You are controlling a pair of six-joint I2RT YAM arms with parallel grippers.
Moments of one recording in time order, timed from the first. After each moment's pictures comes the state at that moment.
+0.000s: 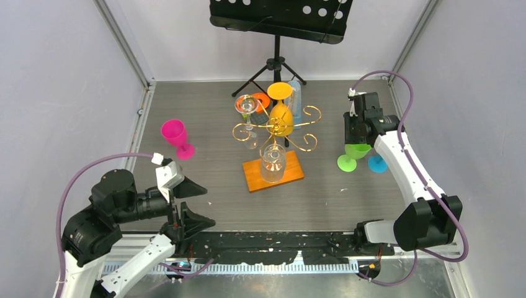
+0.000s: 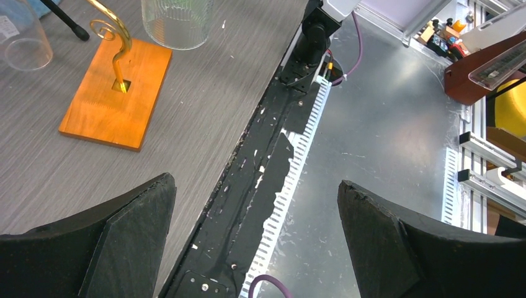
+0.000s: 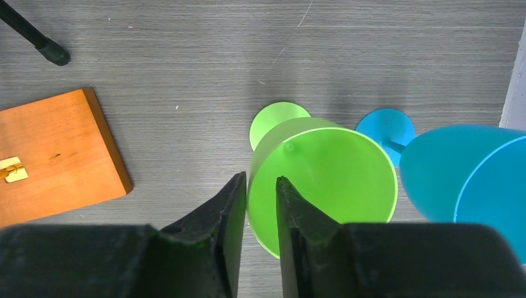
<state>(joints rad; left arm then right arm) -0.62 0.51 1.23 -1.09 0.63 -0.09 0.14 1.32 1.20 -0.81 0.13 0.09</state>
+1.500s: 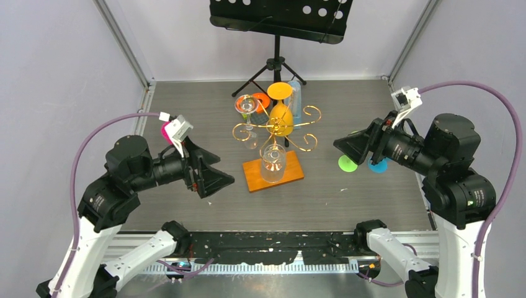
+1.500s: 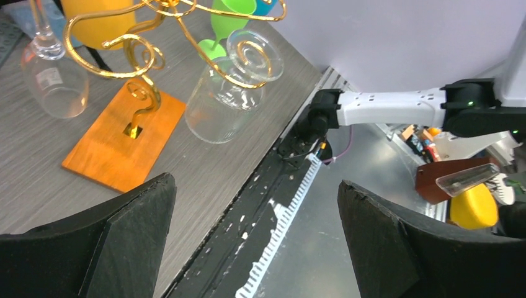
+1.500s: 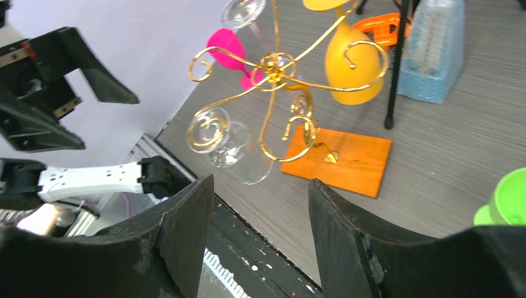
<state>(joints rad) -0.62 0.75 1.34 -0.86 0.49 -0.35 0.18 0.87 1.62 -1.03 -0.57 0.30</state>
